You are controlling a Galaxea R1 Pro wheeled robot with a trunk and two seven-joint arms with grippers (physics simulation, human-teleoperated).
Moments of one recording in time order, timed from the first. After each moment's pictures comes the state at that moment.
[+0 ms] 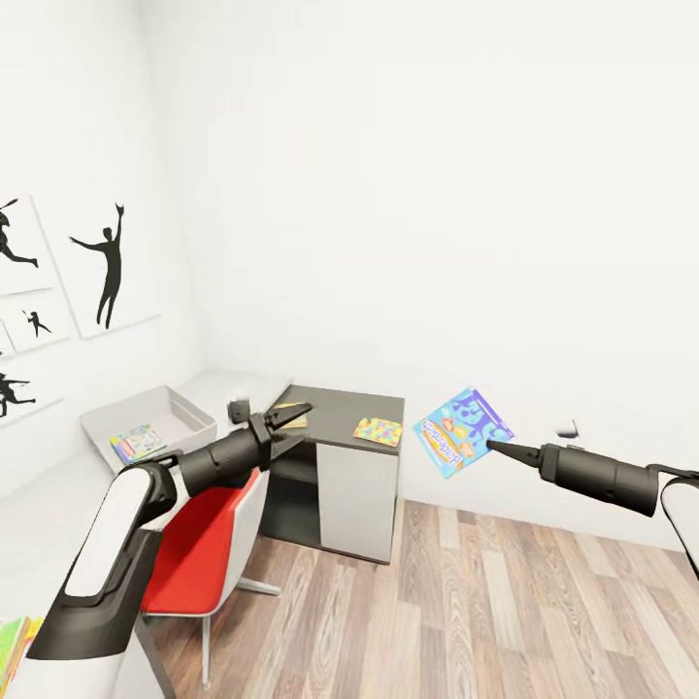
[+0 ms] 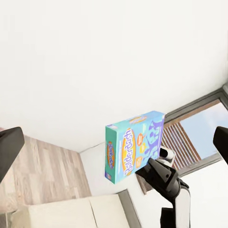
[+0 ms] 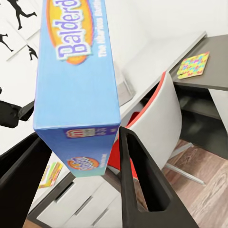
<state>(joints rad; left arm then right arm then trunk) -0.51 0.06 -0.02 -1.61 1.53 0.98 0.15 -0.43 -0.44 -0.16 -1.61 -0.81 1.04 0.67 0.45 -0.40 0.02</state>
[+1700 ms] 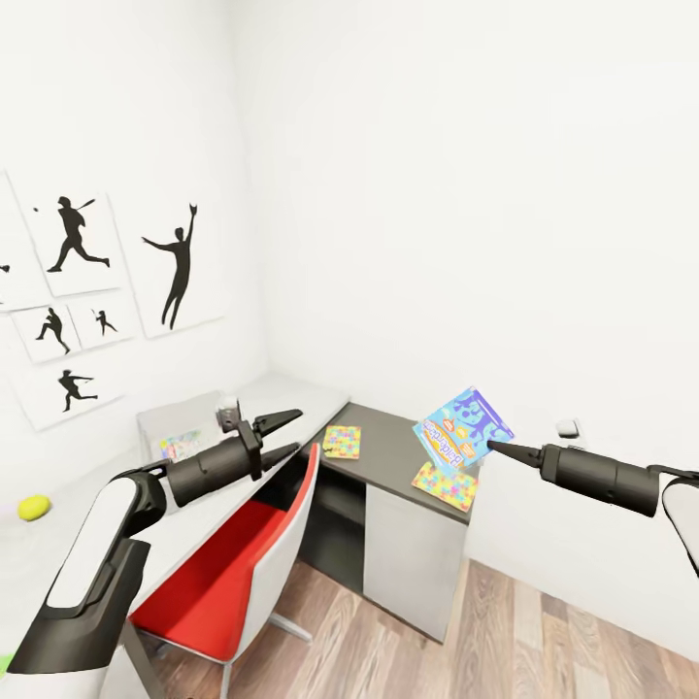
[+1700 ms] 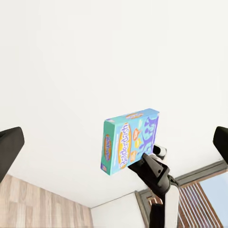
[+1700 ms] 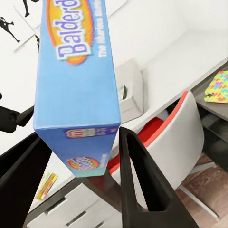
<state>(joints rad) -0.47 0.10 -0.01 -1.60 1.63 0.99 0.16 -0.42 -0.45 -0.17 -1.61 -0.81 1.04 0.67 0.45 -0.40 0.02</state>
